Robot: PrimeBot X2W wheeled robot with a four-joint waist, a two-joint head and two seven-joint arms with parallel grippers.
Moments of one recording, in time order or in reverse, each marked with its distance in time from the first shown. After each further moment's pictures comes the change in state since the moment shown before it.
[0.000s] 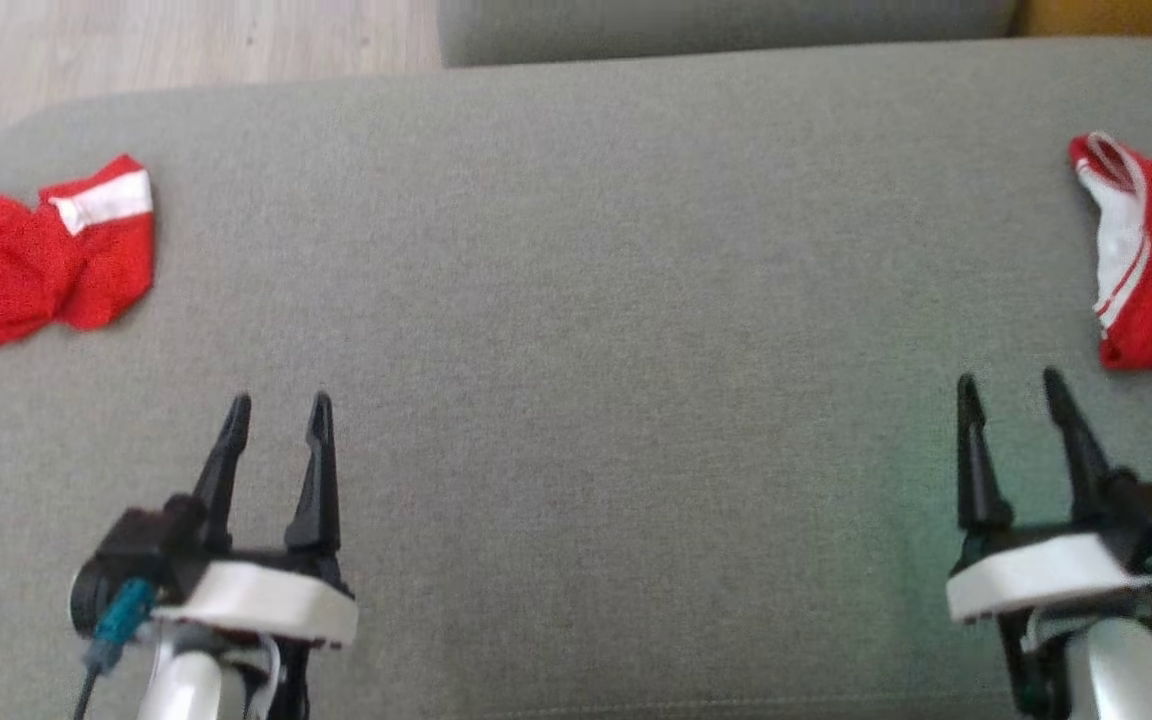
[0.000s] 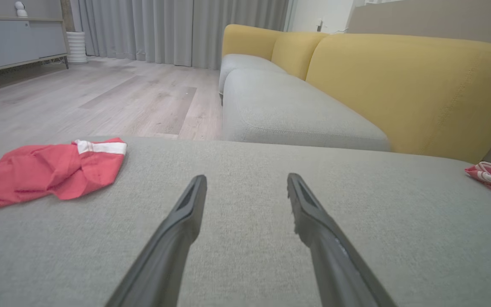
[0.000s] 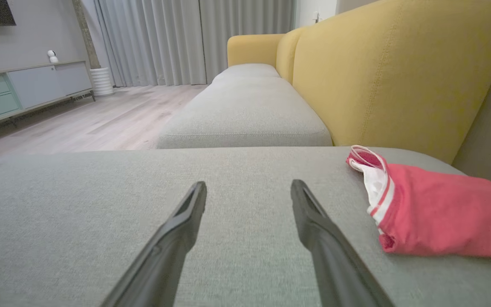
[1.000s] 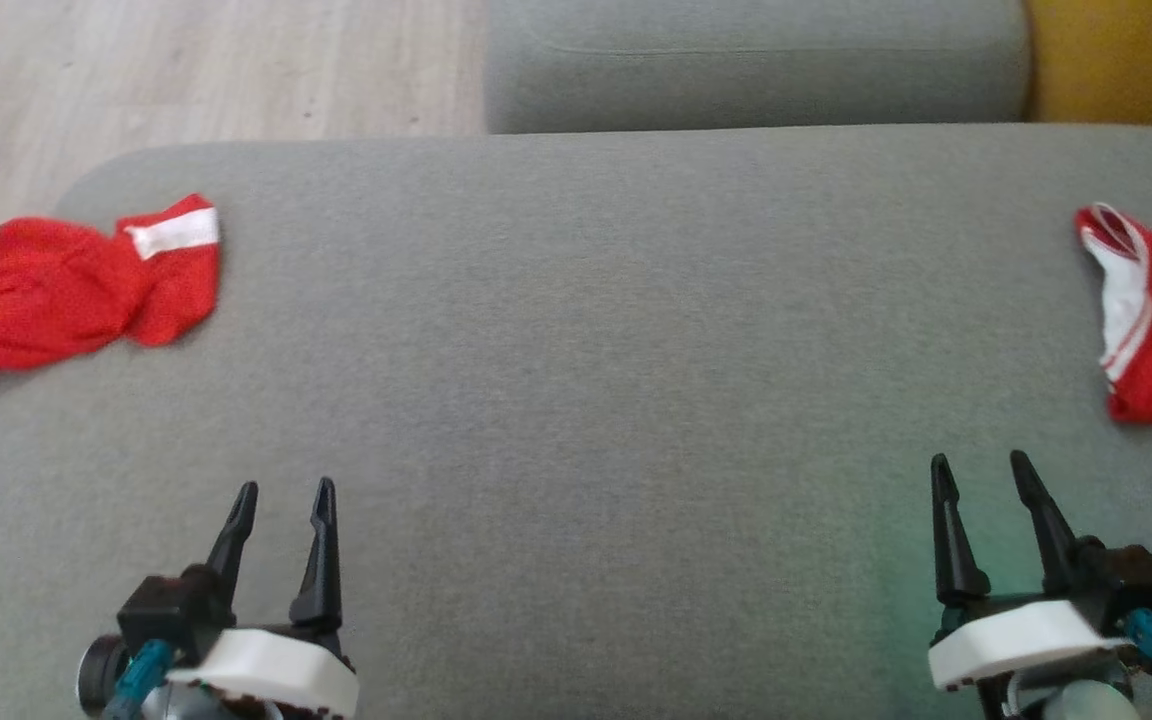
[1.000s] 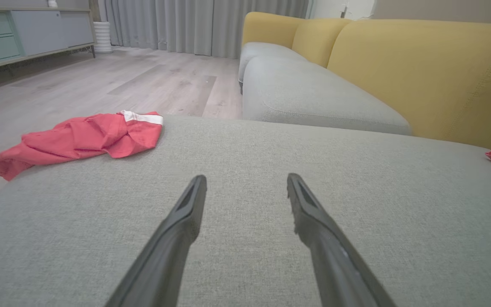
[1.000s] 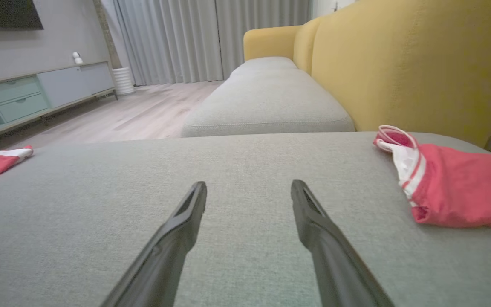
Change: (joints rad) left arm 0.114 0.001 0.005 0.050 0.019 0.015 0.000; right arm 0.079 0.004 0.038 0.112 0.030 0.000 -0.059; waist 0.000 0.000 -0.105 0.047
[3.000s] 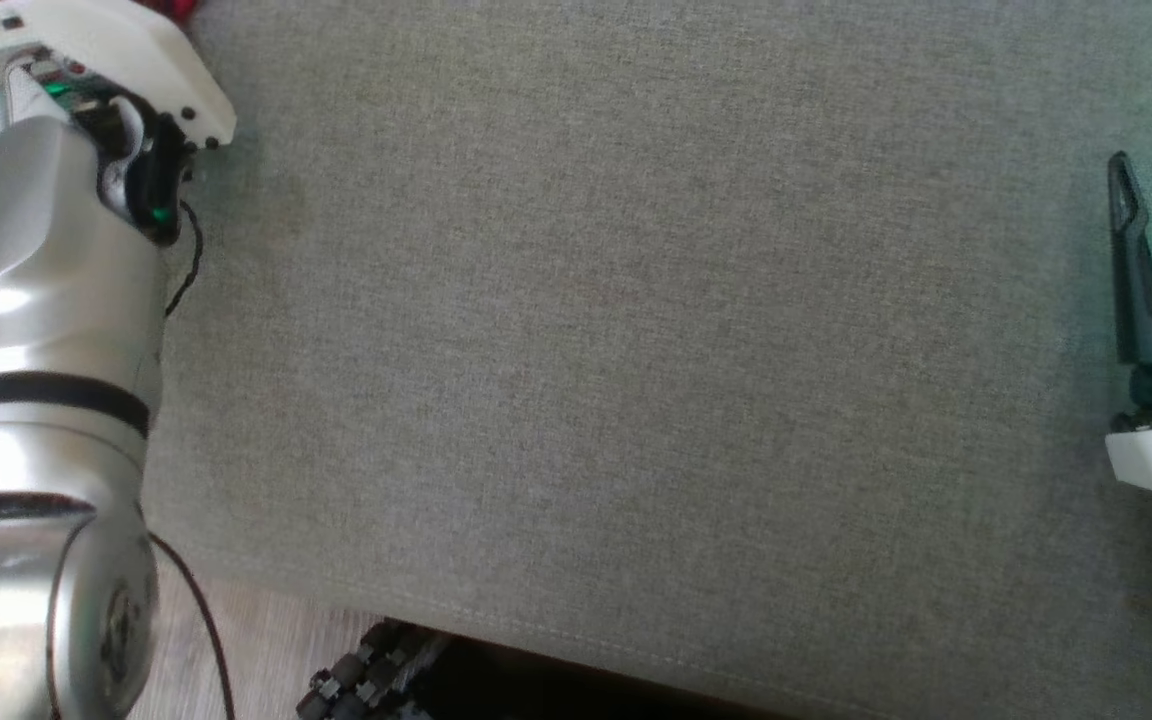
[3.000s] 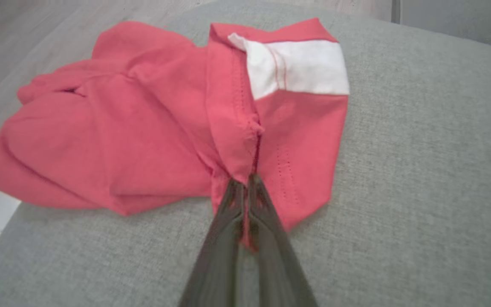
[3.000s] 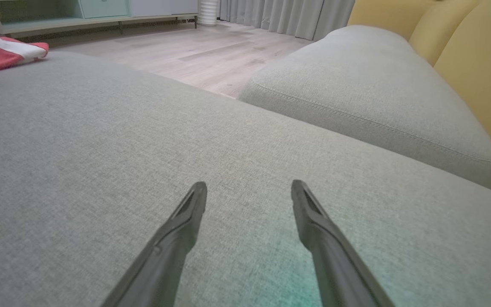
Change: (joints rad) left arm -1.237 0.074 0.052 1.019 -0.099 -0.035 0.200; right arm -0.160 -0.251 -0.032 -0.625 -0.099 0.000 0.338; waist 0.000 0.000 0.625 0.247
